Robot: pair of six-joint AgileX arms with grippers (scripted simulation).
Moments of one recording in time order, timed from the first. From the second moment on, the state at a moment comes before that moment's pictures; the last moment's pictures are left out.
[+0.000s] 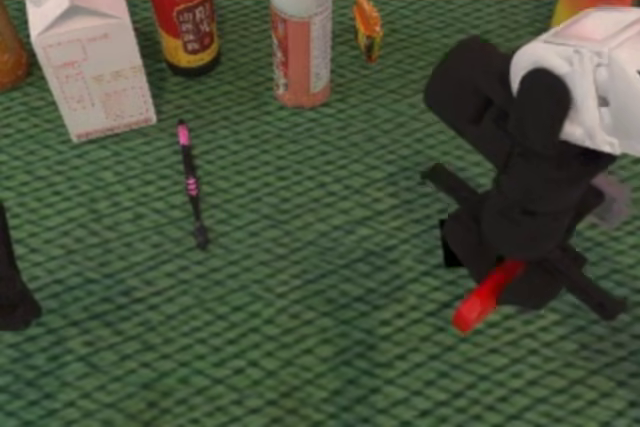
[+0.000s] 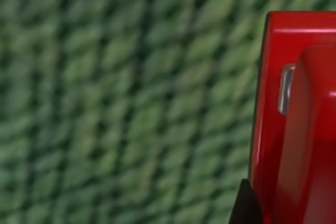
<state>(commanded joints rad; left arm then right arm) 0.00 0.00 0.00 0.00 0.00 0.00 0.63 1.77 1.26 -1.07 0.00 1.48</state>
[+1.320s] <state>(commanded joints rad) 0.00 0.00 0.00 0.00 0.00 0.00 0.40 2.05 1.75 -1.27 0.00 1.98</state>
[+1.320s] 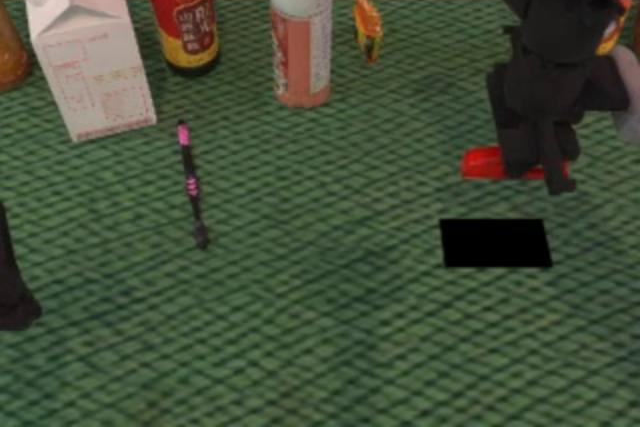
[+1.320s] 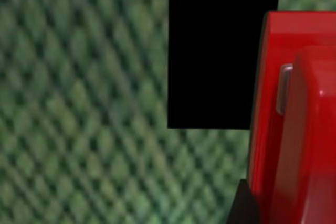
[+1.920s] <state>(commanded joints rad) 0.00 0.00 0.00 0.00 0.00 0.00 0.40 2.13 1.54 -0.98 0.01 1.98</state>
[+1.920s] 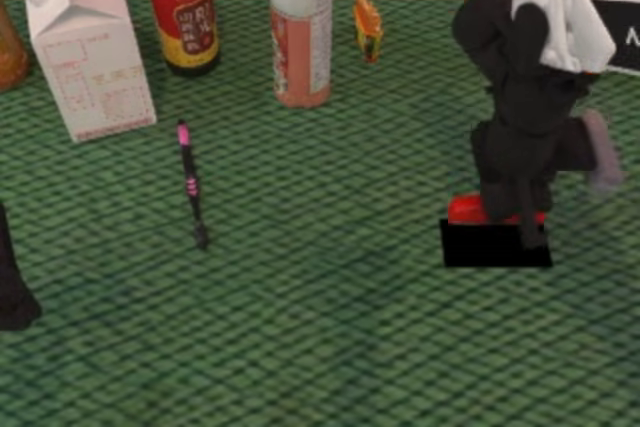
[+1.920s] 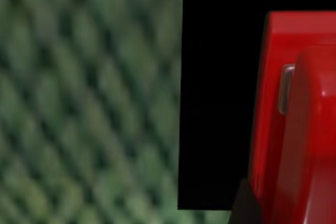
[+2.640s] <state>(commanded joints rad) 0.00 0.00 0.00 0.00 0.00 0.00 0.40 2.15 1.49 -0.91 0.01 1.98</state>
